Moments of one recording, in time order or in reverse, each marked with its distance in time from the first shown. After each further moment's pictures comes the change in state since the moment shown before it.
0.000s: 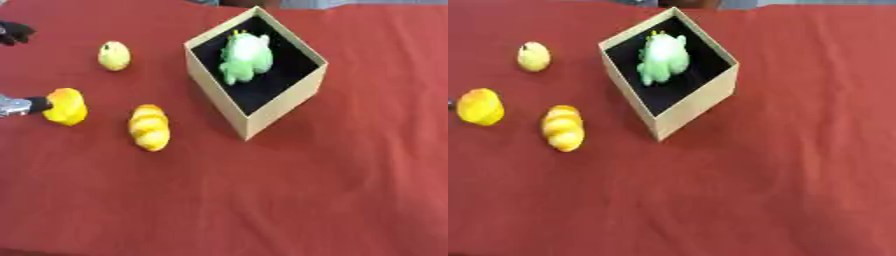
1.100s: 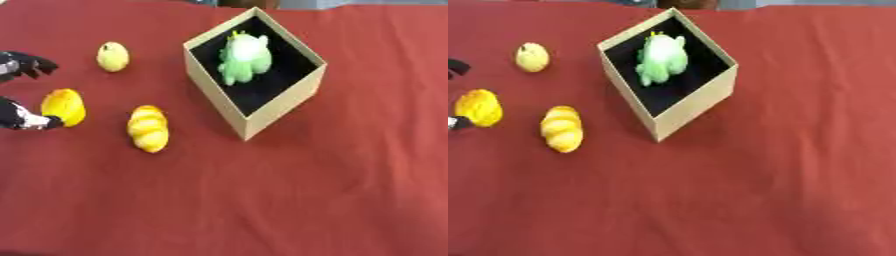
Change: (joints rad) left arm -0.148 -0.072 -0.135 0.266 -0.072 0.004 -0.159; right arm 0.000 0.011 0.012 0.000 -0.008 0.004 0.004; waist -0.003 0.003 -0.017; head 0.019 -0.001
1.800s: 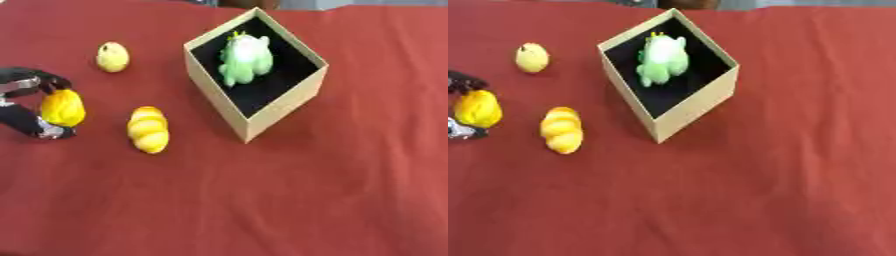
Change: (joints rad) left arm -0.062 -0.063 -0.040 0.109 -0.106 -0.016 -0.023; right arm 0.004 0.015 -0.001 0.000 -0.009 -0.005 -0.005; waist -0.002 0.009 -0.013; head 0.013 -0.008
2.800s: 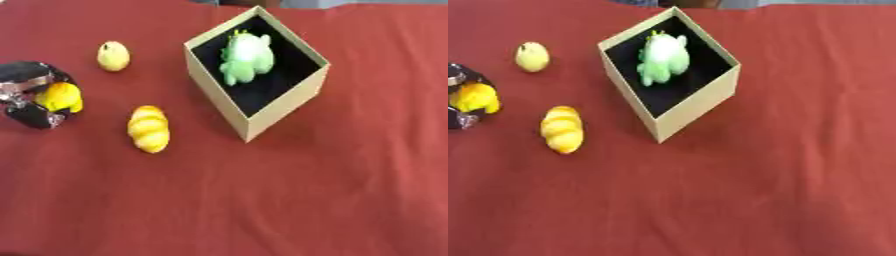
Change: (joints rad) left arm -0.015 -0.021 -0.005 -0.027 -0.124 -0.017 0.063; right arm 0.014 0.008 -0.006 0.000 -0.009 -0.006 -0.009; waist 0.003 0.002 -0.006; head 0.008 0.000
